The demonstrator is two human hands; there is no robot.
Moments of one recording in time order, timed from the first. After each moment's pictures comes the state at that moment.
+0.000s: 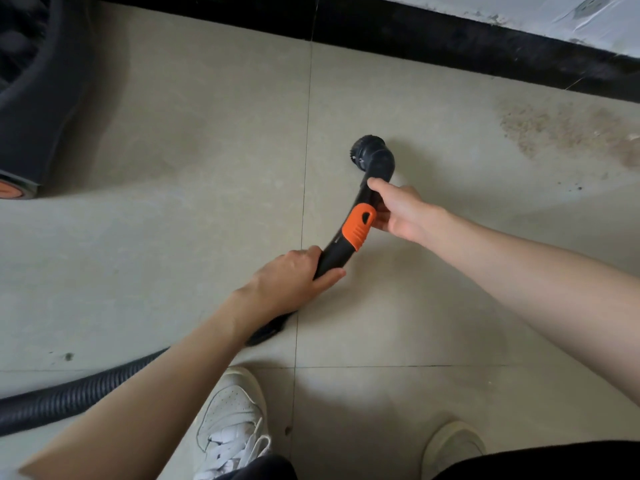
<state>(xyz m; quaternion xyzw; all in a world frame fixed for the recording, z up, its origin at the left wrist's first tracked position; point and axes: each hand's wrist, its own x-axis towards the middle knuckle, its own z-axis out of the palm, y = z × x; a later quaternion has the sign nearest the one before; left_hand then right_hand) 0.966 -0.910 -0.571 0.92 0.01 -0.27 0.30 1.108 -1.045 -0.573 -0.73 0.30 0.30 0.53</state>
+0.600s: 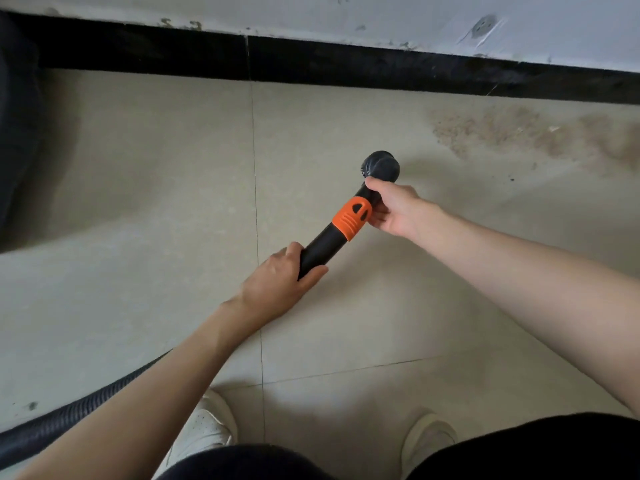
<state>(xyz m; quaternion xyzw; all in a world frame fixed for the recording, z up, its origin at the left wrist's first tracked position) 0.981 -0.957 -0.540 0.92 0.03 -0.19 0.35 1.122 -1.115 -0.525 -0.67 0.36 0.25 0.60</state>
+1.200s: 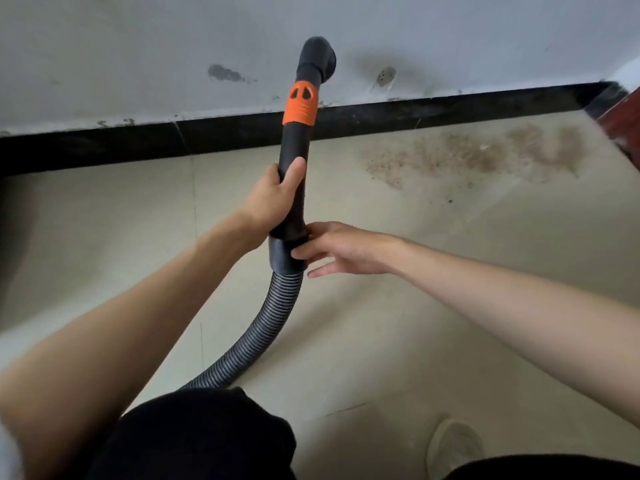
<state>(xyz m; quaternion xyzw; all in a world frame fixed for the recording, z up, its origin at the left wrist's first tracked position) 1.137 -1.054 -0.455 0.77 0.12 -0.08 0.62 1.115 -1.184 -0.464 -0.68 0.00 0.47 0.57</state>
